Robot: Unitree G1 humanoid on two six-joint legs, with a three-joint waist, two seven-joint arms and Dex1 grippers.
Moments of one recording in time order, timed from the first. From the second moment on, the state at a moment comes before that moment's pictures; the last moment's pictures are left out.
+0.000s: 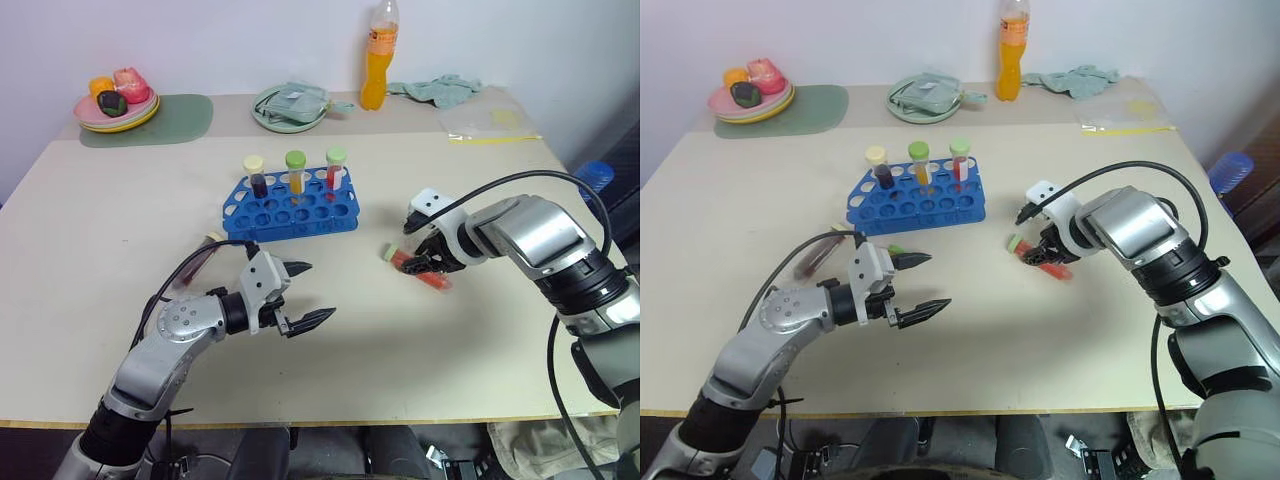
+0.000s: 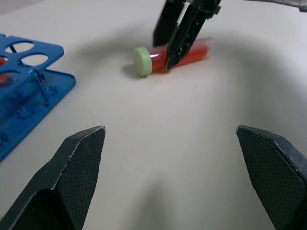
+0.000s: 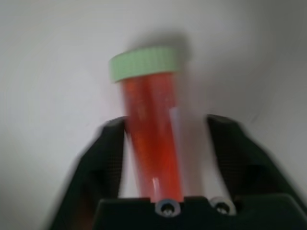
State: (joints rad) left arm -0.15 0.54 -0.18 -0.43 -0.35 0.43 -0.76; right arm -0.94 -0.83 0.54 0.03 0.33 1.31 0.85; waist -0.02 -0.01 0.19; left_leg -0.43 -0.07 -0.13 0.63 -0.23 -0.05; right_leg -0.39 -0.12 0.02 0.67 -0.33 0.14
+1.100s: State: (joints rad) left arm -0.20 0.51 0.09 -0.24 -0.40 0.41 -0.67; right arm -0.70 -0.02 0.05 0.31 0.18 0.03 0.40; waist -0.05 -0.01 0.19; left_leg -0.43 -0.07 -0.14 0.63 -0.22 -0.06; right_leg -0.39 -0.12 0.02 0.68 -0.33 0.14
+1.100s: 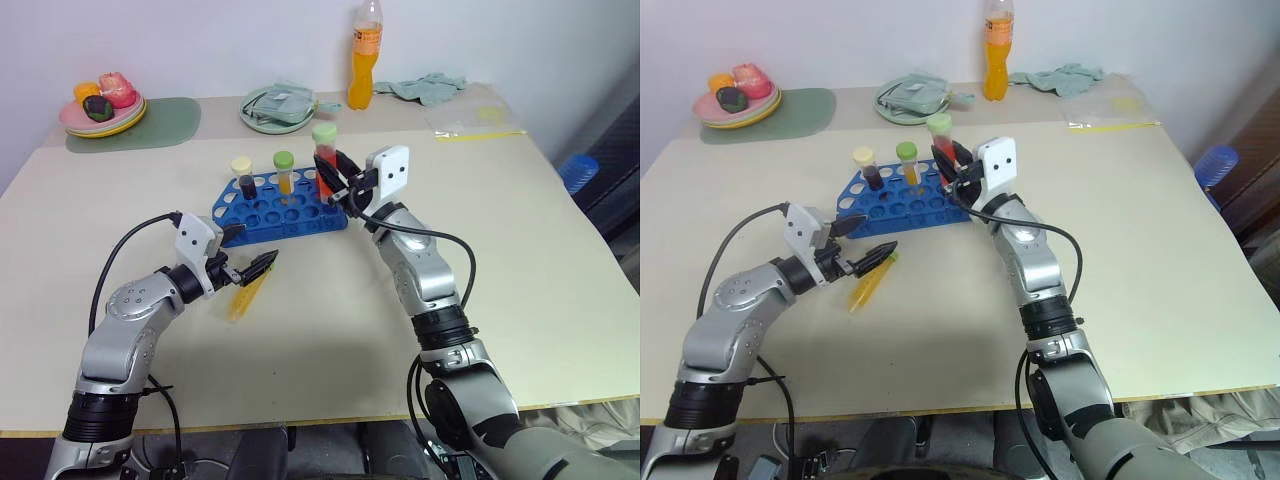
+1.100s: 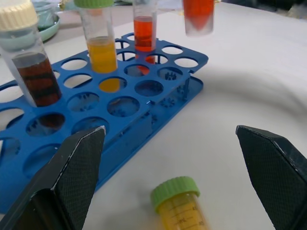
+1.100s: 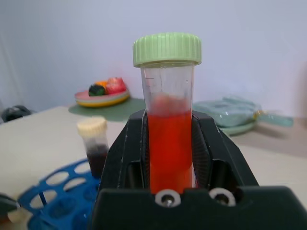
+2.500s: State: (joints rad) left arm -0.13 0.52 0.10 -0.29 -0.41 0.44 -0.63; right arm -0.79 0.05 0.02 0.79 0.12 -0.38 0.41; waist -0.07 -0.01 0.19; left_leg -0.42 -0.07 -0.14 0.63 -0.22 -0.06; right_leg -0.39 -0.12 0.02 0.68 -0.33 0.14
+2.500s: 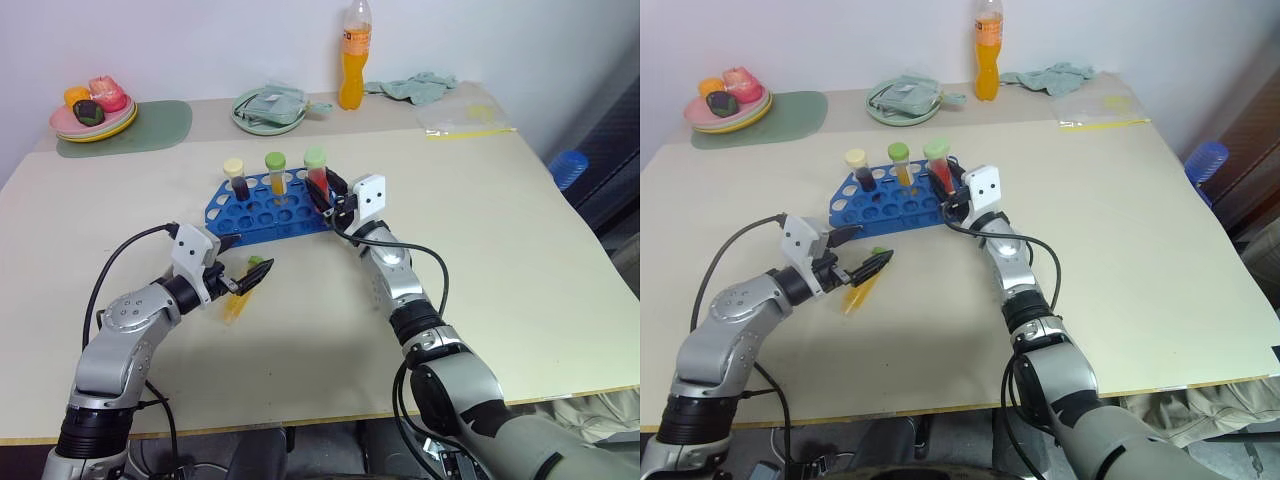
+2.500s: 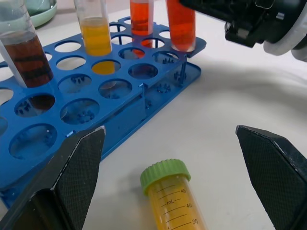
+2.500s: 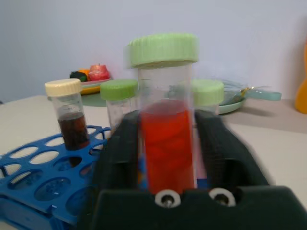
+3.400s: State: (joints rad) left arm -0.70 0.81 -0.22 -0.40 -0.83 1.61 -0.17; right arm -0.34 -0.65 0.07 -0.40 0.50 0.49 0.93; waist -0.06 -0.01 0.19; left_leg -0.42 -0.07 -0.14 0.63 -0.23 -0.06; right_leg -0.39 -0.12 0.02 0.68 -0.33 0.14
